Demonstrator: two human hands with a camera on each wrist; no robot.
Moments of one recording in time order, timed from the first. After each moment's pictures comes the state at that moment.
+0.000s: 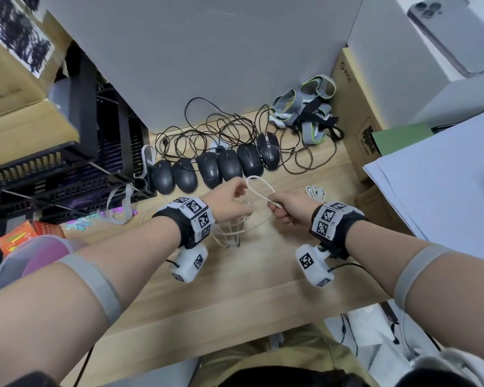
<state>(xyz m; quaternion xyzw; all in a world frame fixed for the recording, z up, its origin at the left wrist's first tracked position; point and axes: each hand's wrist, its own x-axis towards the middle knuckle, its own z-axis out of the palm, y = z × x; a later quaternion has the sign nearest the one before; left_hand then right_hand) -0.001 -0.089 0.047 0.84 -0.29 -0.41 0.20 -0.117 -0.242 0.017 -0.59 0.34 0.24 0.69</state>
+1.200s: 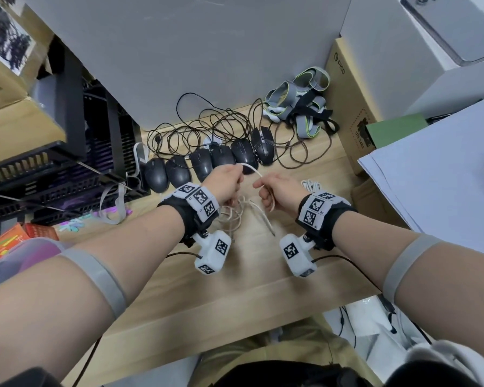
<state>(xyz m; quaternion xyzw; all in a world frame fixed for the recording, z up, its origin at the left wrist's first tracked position) 0.005 -0.117 0.033 0.78 -0.09 -0.44 0.44 -0.100 -0.235 0.024 -0.59 0.34 0.11 0.73</state>
